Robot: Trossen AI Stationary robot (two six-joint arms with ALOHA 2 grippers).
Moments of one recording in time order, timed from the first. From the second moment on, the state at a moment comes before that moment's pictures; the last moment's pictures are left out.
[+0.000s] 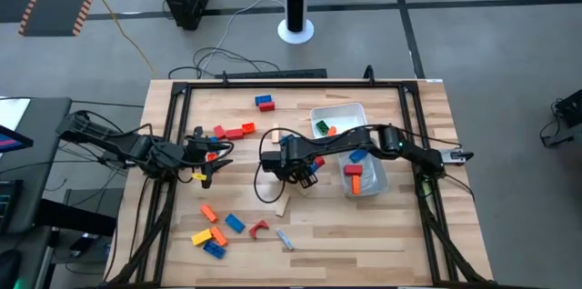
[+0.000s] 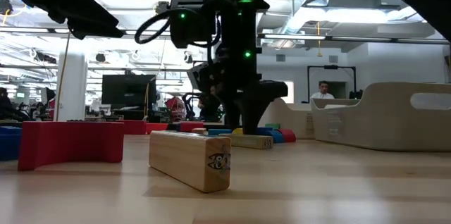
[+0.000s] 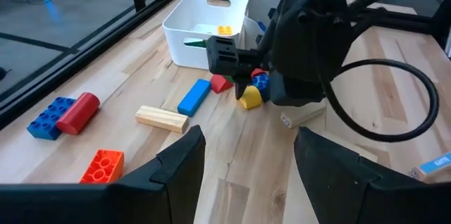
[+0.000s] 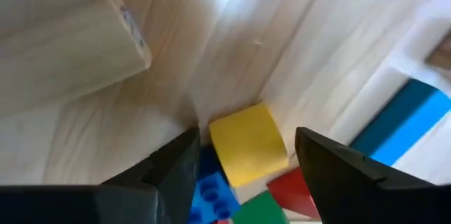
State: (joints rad) left arm -0.32 0.53 0.45 -0.31 -0.58 -0.30; right arm 0.03 2.35 1.94 -1.17 0.28 -0.46
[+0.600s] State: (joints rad) left arm -0.32 0.53 0.45 -0.33 -0.57 -0.30; right arm 0.02 2.34 1.92 -1.15 0.30 -0.43
